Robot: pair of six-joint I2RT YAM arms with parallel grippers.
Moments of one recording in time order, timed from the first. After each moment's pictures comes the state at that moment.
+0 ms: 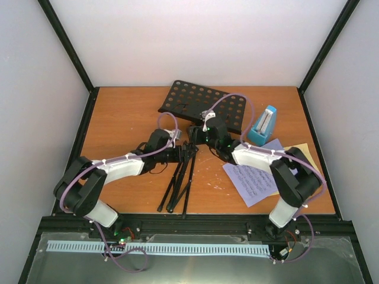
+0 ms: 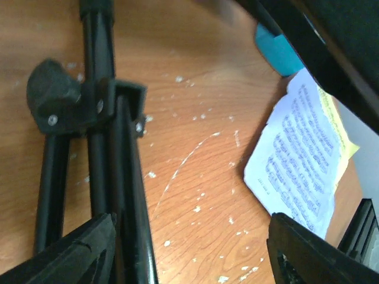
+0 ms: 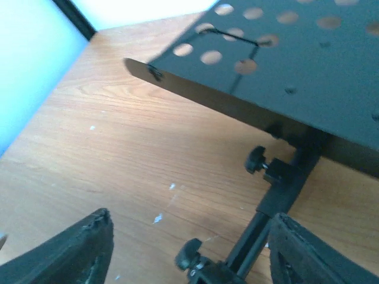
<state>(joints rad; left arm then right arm) -0.61 1.54 0.71 0.15 0.38 -0.67 0.68 1.72 0.96 0.26 0.02 0.48</state>
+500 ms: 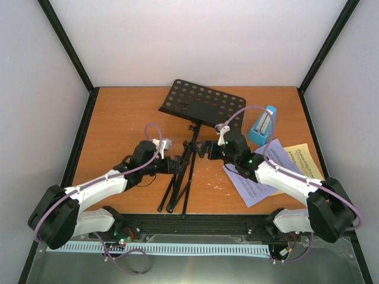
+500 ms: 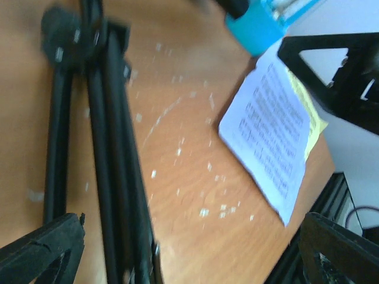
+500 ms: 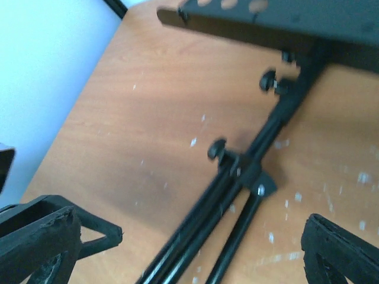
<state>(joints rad) -0.61 1.21 0.55 0.10 0.39 -0.65 0.67 1.32 0.75 0.09 -0.10 0.56</state>
